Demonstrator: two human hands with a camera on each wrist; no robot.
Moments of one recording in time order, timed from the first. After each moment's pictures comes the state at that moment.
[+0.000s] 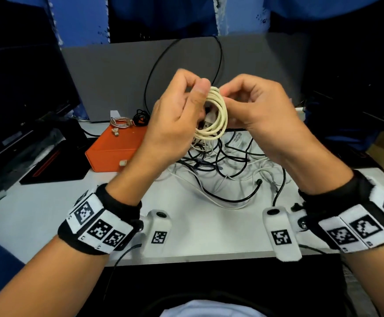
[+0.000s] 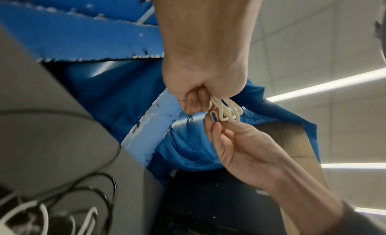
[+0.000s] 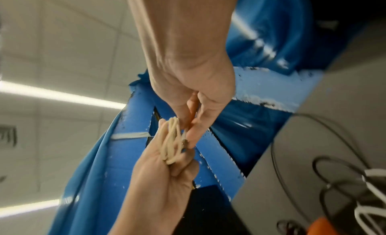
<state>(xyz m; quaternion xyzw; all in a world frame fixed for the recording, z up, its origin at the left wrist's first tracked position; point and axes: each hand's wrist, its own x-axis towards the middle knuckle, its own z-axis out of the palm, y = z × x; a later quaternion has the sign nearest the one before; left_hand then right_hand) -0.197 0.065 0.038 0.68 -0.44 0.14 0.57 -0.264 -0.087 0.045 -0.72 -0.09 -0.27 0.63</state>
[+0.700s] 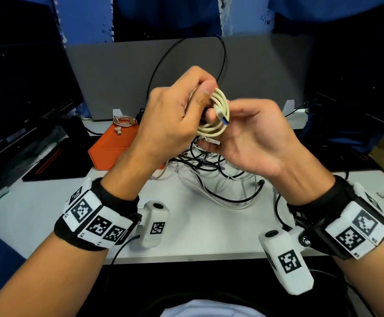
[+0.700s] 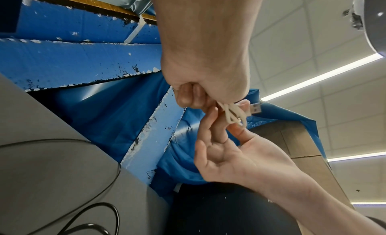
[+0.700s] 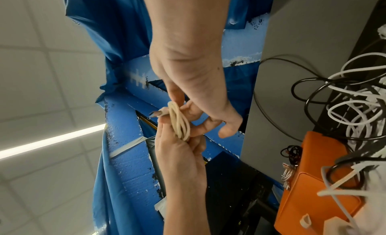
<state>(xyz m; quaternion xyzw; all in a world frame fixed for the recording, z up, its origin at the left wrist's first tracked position) -0.195 0.081 0.046 0.72 -0.47 0.30 0.42 -0.264 -0.073 0.040 -0.51 -0.10 0.03 0.85</state>
